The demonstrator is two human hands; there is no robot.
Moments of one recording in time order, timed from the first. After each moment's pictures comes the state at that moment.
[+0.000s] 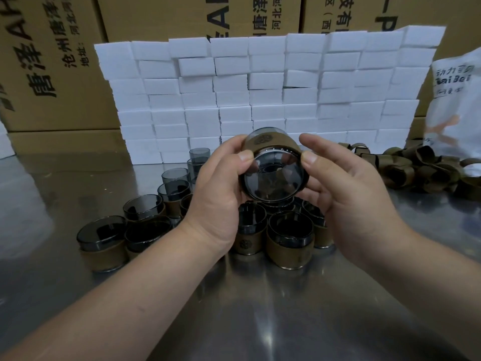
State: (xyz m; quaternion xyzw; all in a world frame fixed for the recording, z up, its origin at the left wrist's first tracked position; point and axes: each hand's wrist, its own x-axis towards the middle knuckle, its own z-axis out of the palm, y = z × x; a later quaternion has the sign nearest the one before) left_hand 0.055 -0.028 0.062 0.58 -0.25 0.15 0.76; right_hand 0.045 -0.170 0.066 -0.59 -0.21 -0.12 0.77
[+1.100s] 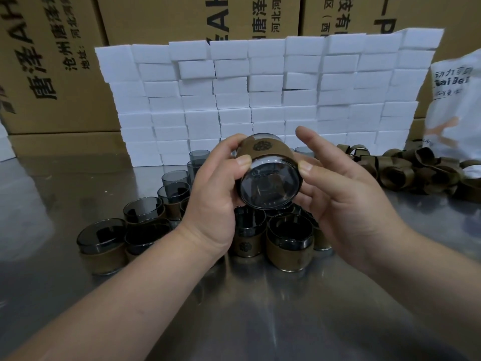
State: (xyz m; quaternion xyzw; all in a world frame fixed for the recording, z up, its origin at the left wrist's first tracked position) left_hand 0.056 -0.025 0.062 0.57 -0.26 0.17 0.76; right_hand 0.047 -0.172 0.065 -0.56 -0.25 -0.06 0.79
